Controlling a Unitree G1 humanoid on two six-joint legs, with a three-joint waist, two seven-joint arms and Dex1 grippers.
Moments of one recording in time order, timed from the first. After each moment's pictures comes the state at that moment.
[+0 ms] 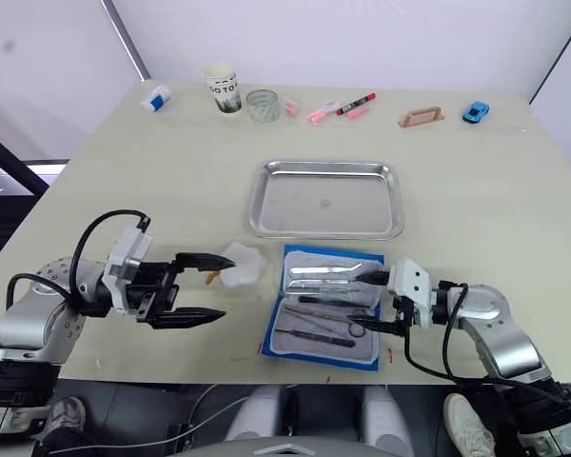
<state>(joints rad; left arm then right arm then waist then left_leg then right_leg) -0.15 0.81 0.12 -0.05 -0.61 0.27 -1.53 -0.11 -0.61 0.18 -0.12 0.29 0.09 1.11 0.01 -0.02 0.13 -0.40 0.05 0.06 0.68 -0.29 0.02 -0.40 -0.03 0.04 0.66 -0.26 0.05</state>
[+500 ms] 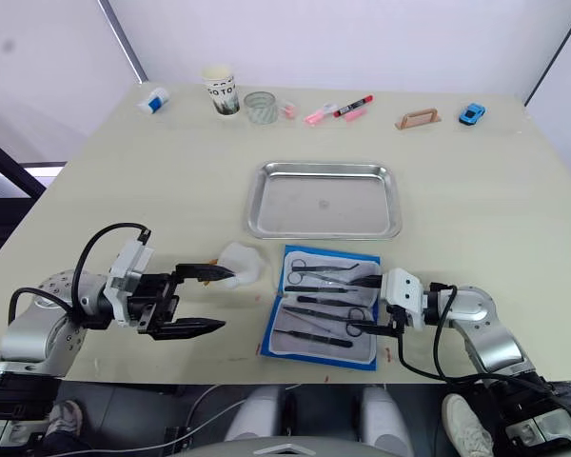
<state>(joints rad) -0.08 0.80 0.12 -0.05 -0.61 0.24 -1.52 -0.15 -0.58 0.25 0.05 0.21 -0.09 1.11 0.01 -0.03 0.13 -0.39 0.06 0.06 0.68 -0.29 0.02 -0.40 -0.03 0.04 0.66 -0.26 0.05</state>
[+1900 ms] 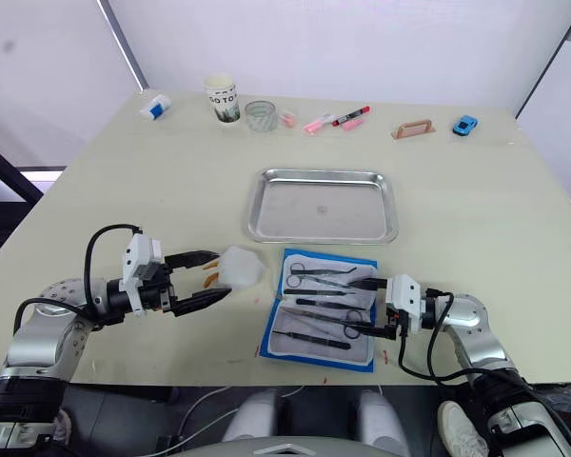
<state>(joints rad) -0.08 0.75 0.14 0.03 -0.46 0.19 -1.22 -0.18 -0.48 0.25 0.33 0.28 -0.35 1.19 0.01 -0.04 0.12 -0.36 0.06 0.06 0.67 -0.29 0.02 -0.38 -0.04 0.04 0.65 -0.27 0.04</state>
